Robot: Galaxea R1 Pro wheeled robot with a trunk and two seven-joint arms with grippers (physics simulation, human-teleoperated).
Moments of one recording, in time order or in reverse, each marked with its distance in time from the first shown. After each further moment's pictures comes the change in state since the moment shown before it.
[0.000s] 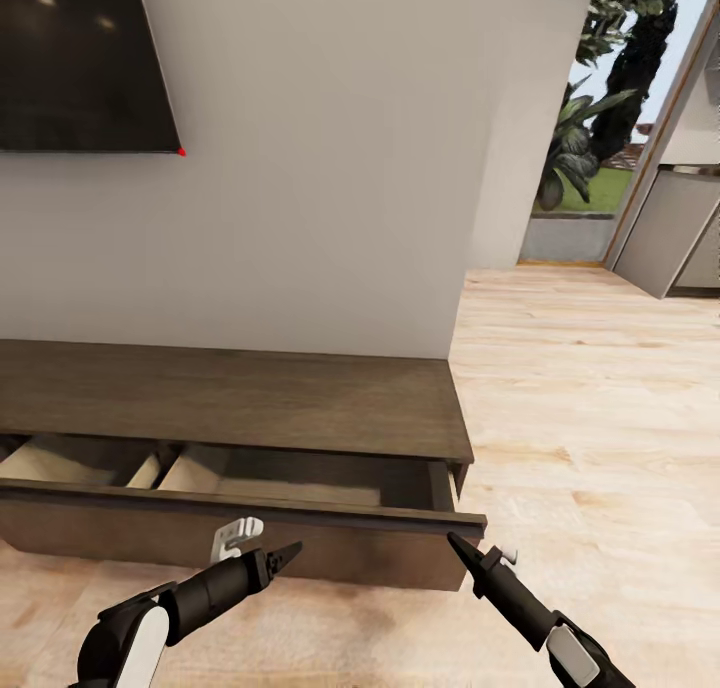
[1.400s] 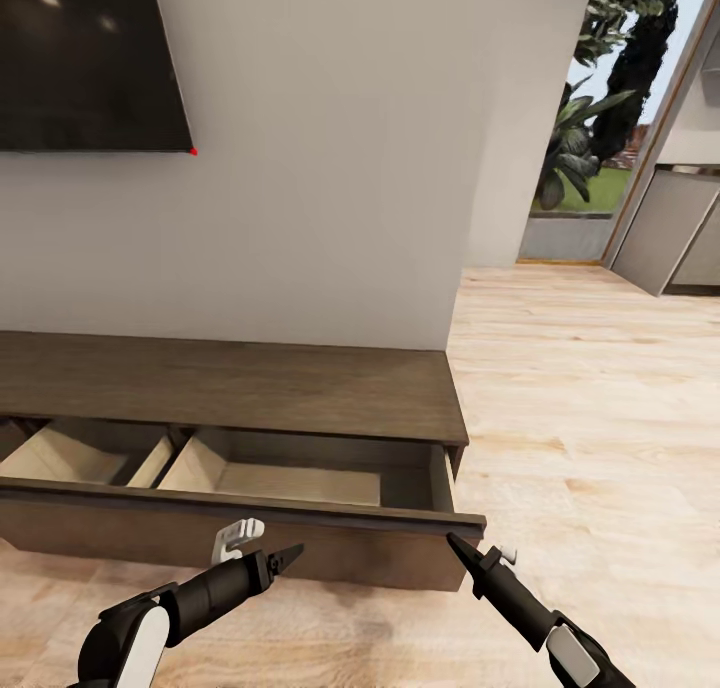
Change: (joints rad) left arm 0.001 -0.001 -0.002 -0.001 0.002 0.015 0.000; right arm 0.000 -0.001 0.008 -0.001 -0.001 0.004 0.001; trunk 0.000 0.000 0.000
